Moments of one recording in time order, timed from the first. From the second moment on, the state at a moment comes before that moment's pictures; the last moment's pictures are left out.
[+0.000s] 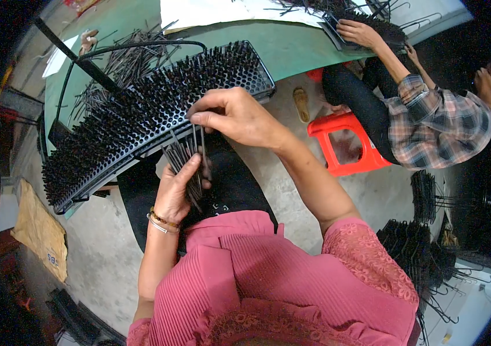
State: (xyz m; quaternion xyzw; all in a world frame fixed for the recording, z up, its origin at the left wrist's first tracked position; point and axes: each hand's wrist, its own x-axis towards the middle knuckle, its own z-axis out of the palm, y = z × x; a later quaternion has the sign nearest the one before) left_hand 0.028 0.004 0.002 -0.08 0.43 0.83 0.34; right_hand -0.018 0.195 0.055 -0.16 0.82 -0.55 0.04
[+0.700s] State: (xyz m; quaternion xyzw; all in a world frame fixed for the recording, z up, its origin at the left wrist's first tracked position) left_hand 0.026 0.008 0.007 -0.09 0.46 0.81 0.36; right_hand -0.053 0.202 0.042 -0.32 0.87 -0.23 -0.30
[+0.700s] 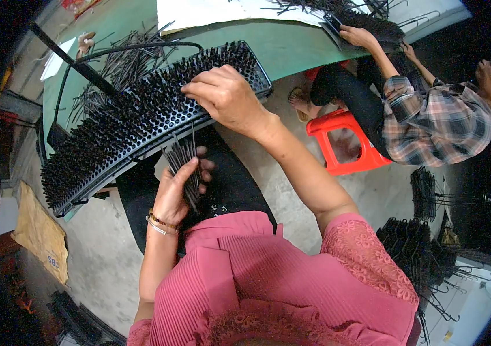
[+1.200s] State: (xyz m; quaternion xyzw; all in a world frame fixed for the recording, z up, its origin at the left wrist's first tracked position) left_hand 0.034 -0.001 0.015 -0.08 0.44 0.82 0.36; right_hand -0.010 0.184 0.077 -0.11 0.81 -0.54 -0.19
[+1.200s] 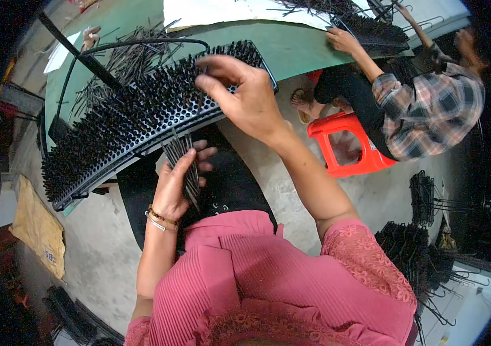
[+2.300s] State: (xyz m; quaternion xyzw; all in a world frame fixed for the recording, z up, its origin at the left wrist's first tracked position) left_hand 0.026 0.023 0.032 0.08 0.44 0.80 0.40; right_hand 0.023 0.207 0.060 0.00 0.70 -0.69 0.19
